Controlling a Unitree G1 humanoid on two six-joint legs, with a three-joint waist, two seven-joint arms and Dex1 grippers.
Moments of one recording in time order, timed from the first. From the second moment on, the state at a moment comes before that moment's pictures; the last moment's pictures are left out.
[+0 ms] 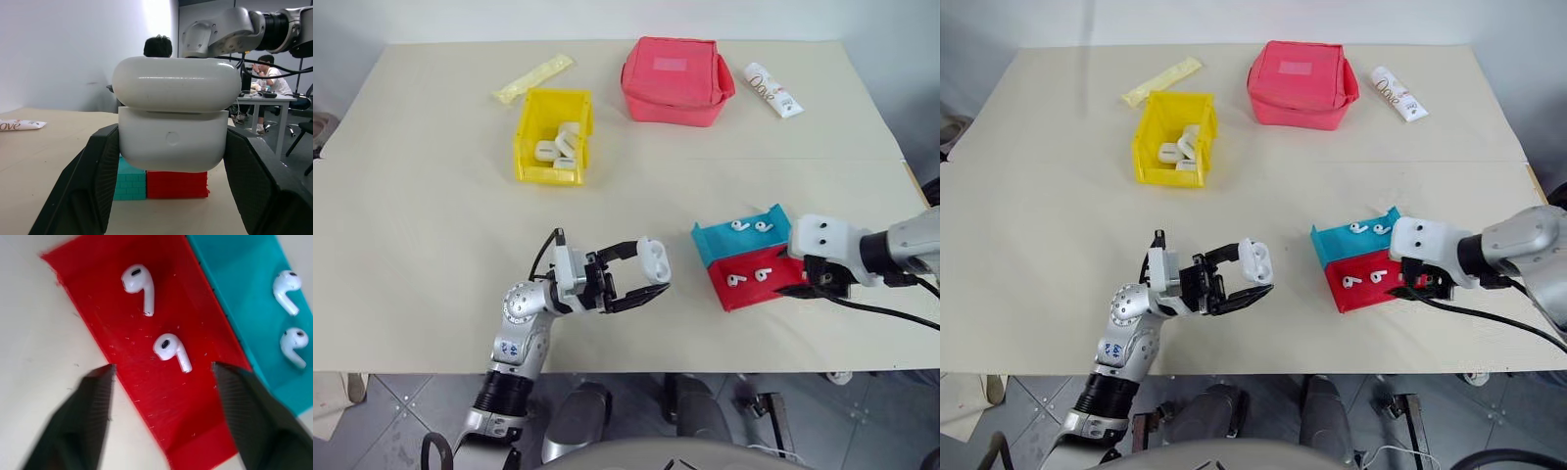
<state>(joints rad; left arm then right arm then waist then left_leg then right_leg) -0.18 0.17 -0.14 0.00 -0.44 -0.19 -1.06 -0.41 -1.27 0.27 -0.20 0.20 0.46 1.20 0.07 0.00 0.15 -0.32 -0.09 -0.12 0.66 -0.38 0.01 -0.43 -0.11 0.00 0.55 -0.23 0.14</state>
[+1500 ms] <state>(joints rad) -0.13 0.19 -0.17 -0.07 -0.43 -0.20 -0.98 -0.64 -1.01 0.39 0.09 -0.15 0.11 1.47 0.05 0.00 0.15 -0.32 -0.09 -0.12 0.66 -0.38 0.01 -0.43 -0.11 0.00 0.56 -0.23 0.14</state>
